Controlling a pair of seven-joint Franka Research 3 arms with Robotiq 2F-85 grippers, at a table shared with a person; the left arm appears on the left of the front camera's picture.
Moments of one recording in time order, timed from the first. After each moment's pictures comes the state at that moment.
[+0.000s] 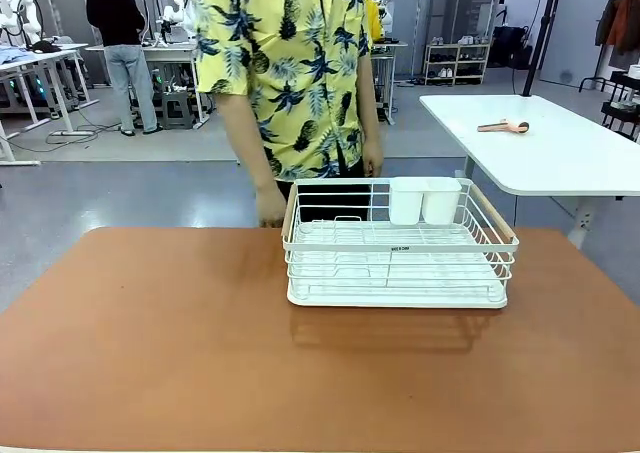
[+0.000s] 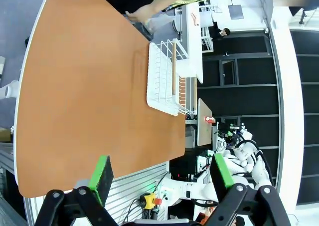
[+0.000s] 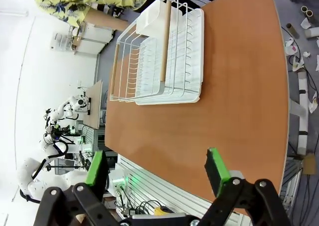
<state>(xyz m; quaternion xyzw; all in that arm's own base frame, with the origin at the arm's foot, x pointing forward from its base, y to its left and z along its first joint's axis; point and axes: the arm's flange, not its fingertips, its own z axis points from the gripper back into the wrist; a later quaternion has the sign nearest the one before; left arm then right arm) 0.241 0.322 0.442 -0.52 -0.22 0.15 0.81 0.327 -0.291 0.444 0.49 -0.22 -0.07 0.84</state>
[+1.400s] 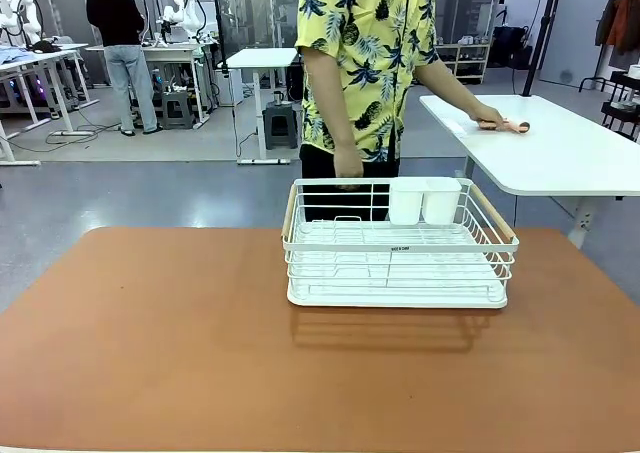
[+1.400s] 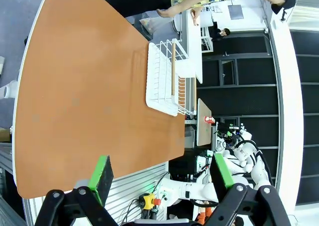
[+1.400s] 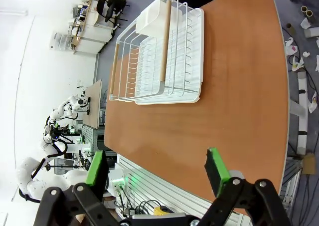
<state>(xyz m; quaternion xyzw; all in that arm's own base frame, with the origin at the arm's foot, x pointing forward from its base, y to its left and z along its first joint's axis) 0.243 0.320 0.443 -0.52 -0.22 0.16 0.81 0.328 -0.290 0.444 0.49 -0.22 -0.07 0.84</state>
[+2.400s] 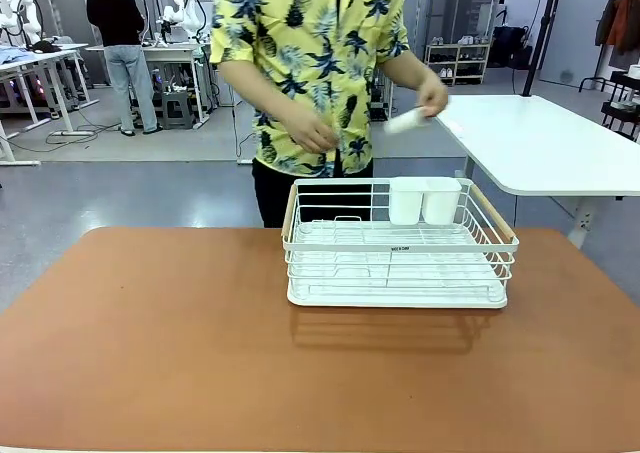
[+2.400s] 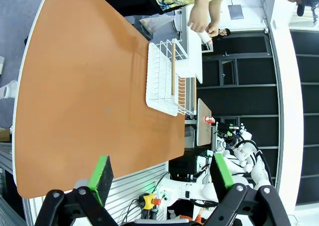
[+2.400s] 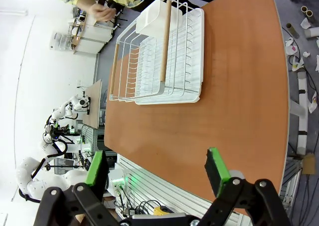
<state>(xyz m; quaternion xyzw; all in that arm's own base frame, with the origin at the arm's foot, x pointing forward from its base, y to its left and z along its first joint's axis) 0.243 0.320 0.443 -0.52 -0.22 0.16 0.81 0.328 -0.290 0.445 0.49 -0.22 -0.07 0.84</state>
